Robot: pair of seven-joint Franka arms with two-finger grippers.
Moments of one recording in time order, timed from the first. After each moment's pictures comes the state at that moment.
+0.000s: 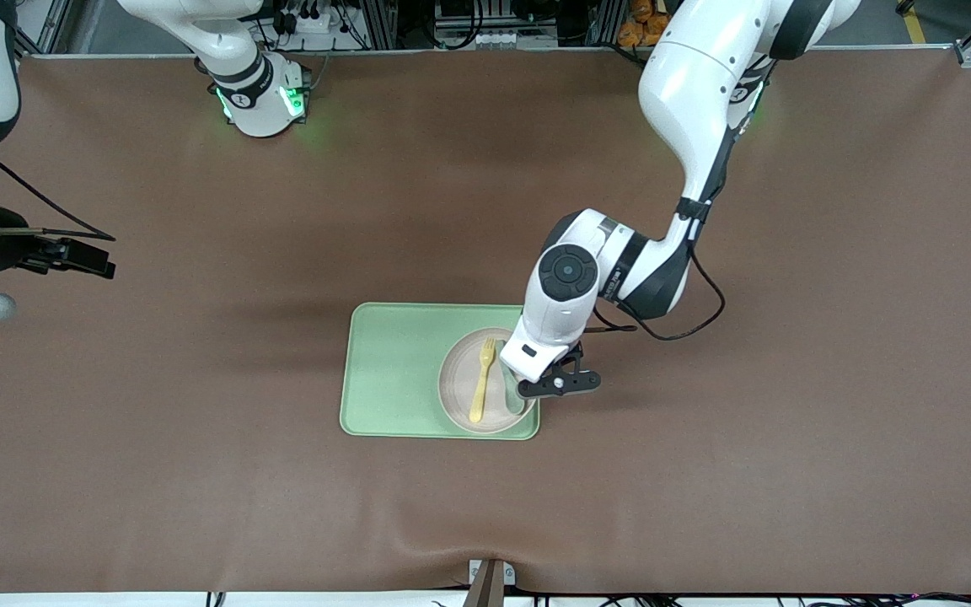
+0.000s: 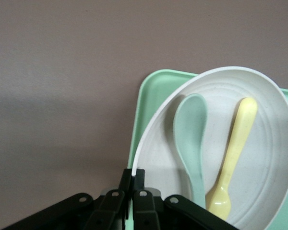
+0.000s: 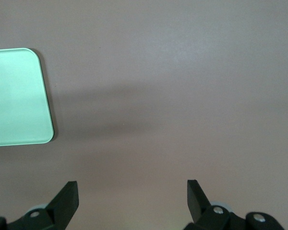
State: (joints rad) left arm -0.70 0.82 0.10 -1.27 -0.06 2.20 -0.74; right arm 0.03 0.14 -0.07 -1.55 0.03 1.57 0.04
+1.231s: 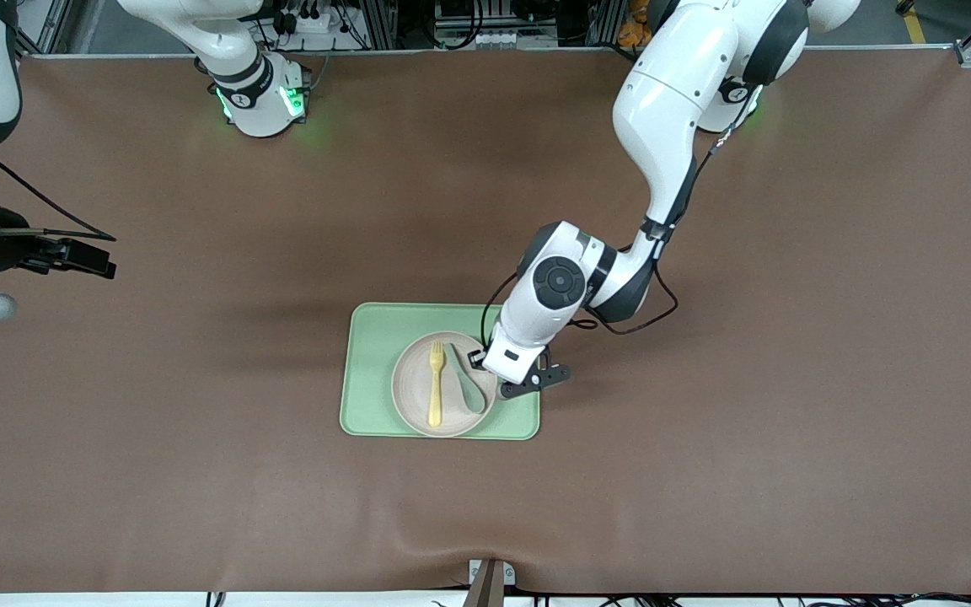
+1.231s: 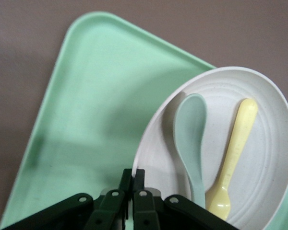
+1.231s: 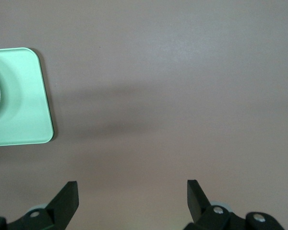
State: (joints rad) left arm -0.71 0.93 0.04 -1.25 -0.29 2.40 -0.85; right arm 0.03 0.14 -0.07 -1.56 0.03 1.57 0.04
